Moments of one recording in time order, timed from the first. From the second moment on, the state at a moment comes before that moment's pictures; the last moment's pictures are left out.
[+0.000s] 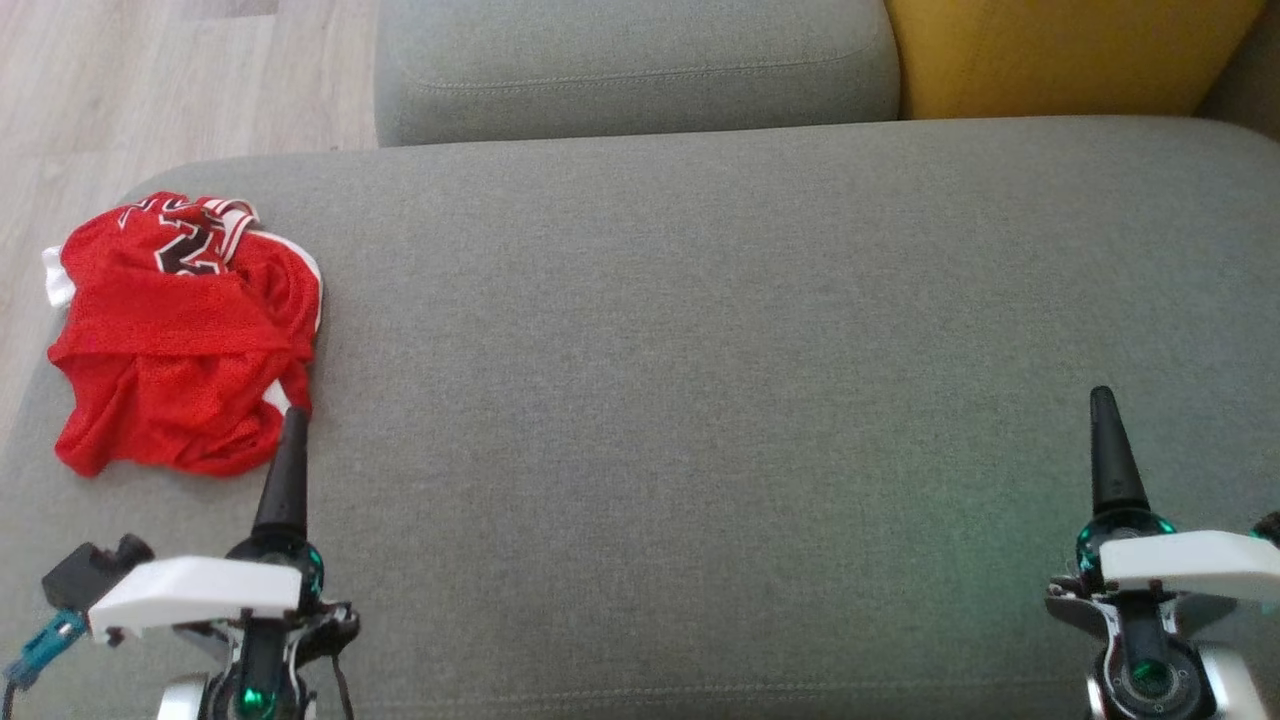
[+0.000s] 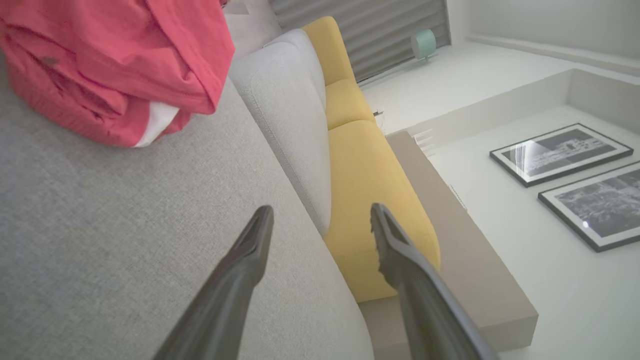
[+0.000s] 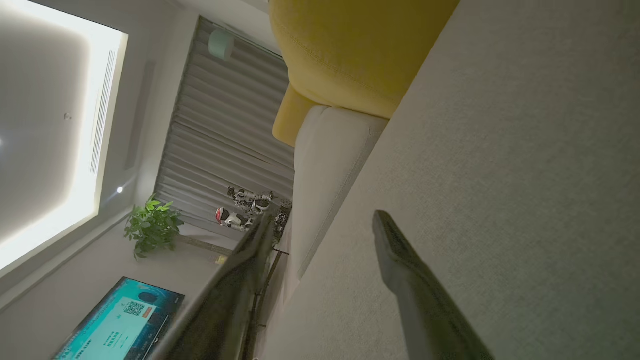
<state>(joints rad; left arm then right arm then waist) -0.04 0.04 0.01 0.24 -1.24 -0.12 0.00 -0.04 -0.05 -0.06 0.23 1.18 0.13 0.01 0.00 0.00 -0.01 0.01</state>
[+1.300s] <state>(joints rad) -0.04 0.11 -0.13 0.21 -0.62 -0.05 -0.11 -0.05 -0.07 0.02 0.23 0.59 0.13 -0.05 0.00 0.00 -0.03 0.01</state>
